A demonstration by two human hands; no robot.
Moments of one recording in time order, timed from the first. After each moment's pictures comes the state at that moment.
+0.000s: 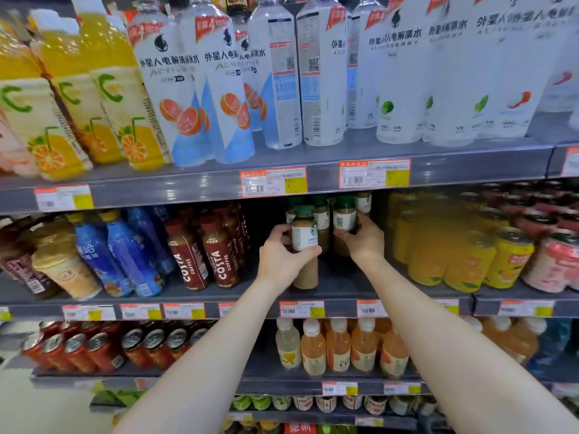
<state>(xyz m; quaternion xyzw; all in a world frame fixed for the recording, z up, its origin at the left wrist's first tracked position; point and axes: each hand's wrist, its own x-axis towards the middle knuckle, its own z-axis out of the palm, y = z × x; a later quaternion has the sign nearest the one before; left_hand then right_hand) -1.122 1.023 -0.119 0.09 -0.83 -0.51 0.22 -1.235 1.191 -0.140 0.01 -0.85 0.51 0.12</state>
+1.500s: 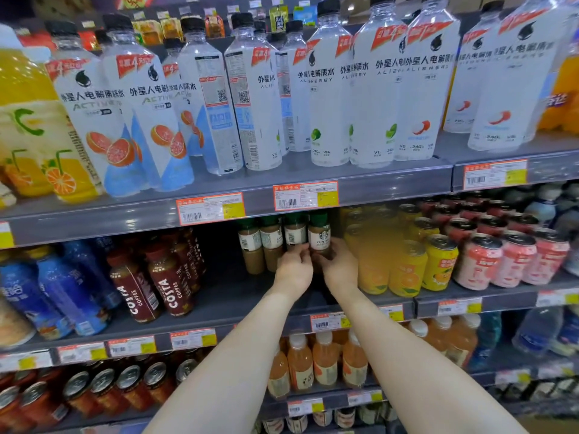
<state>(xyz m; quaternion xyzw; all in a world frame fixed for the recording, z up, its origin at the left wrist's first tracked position) -1.189 1.128 -0.138 0.06 -0.87 -0.48 0.13 -1.214 1.242 -0.162 0.02 -0.79 0.60 0.16</state>
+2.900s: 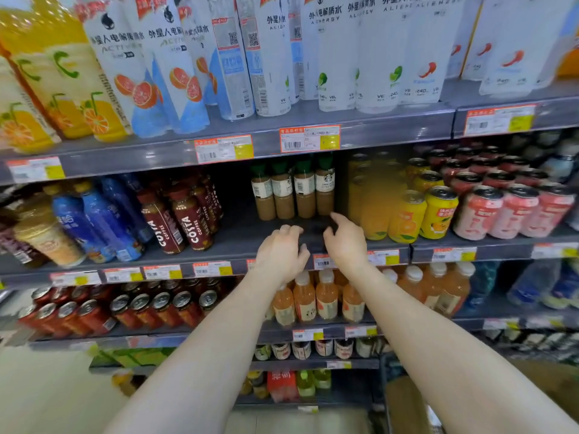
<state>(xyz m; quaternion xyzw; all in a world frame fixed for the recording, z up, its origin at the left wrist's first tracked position) -1.069 1.110 -0.138 -0.01 -0.99 -0.13 0.10 -1.125 1.258 -0.152 0.03 -0.89 0.44 0.09</state>
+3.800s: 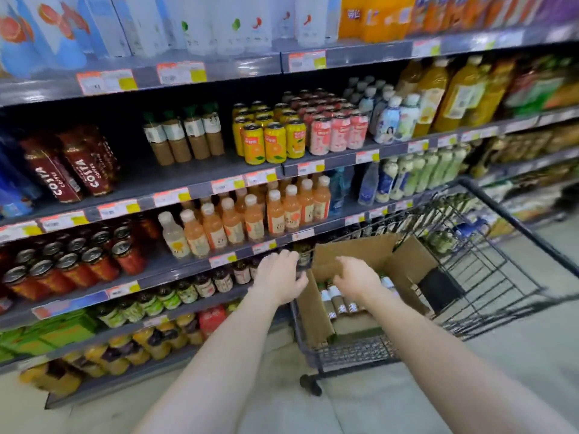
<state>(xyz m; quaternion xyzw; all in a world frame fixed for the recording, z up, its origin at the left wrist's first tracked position) -0.828 1.307 -0.224 -0.20 -0.98 -0.08 -0.04 -0.806 1.512 -0.246 -0.07 -0.97 0.20 -0.10</state>
